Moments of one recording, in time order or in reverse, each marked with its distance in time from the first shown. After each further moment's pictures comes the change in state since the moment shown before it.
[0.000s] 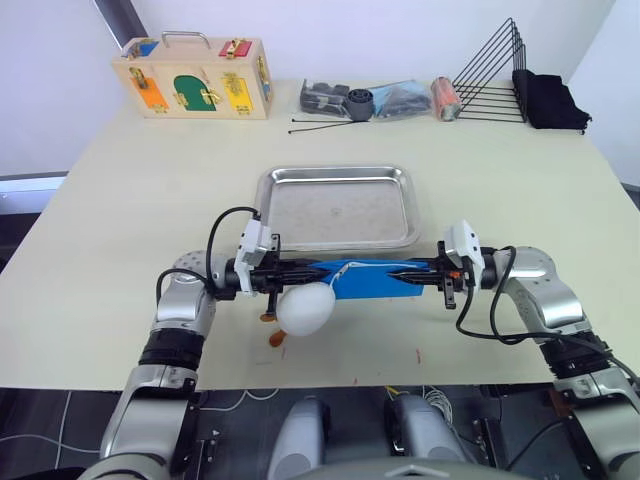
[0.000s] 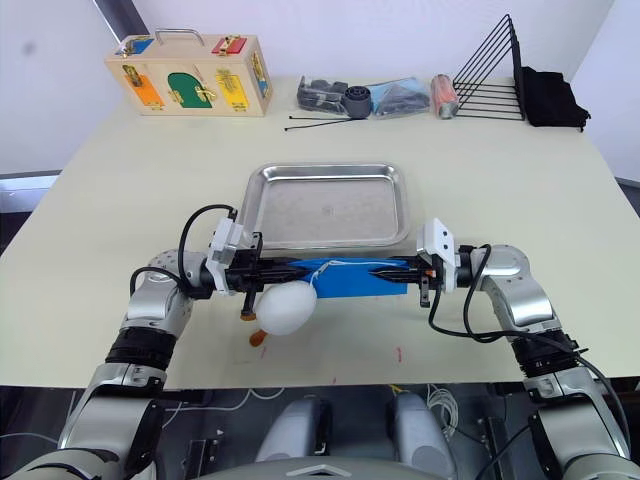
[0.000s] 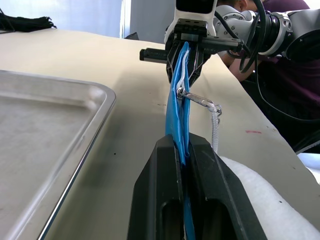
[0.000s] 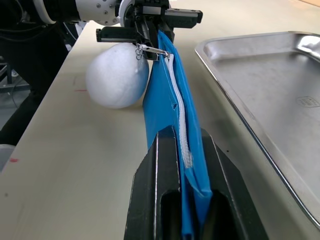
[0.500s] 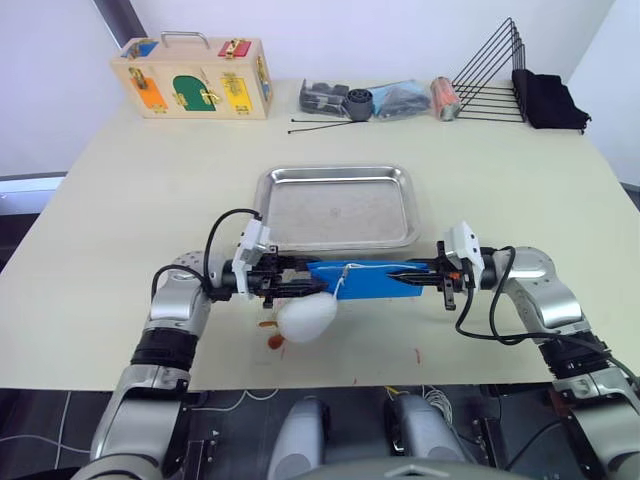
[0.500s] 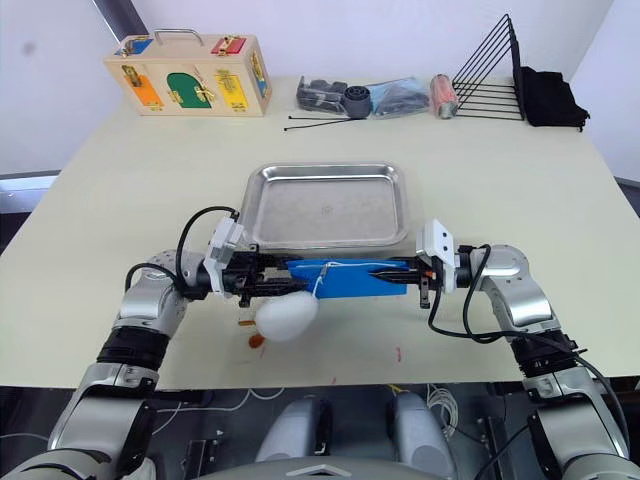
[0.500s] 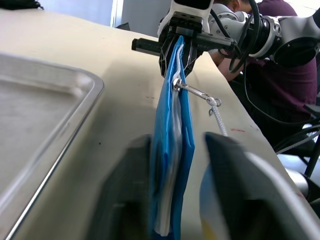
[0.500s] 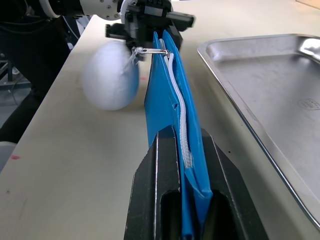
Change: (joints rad) left arm 0.004 0.050 -0.022 -0.038 -0.034 0.130 -0.006; right arm 0.000 0.004 0.002 0.013 -0.010 -0.033 0.007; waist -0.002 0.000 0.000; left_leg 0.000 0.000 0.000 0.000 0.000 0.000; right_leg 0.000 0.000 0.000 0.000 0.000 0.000
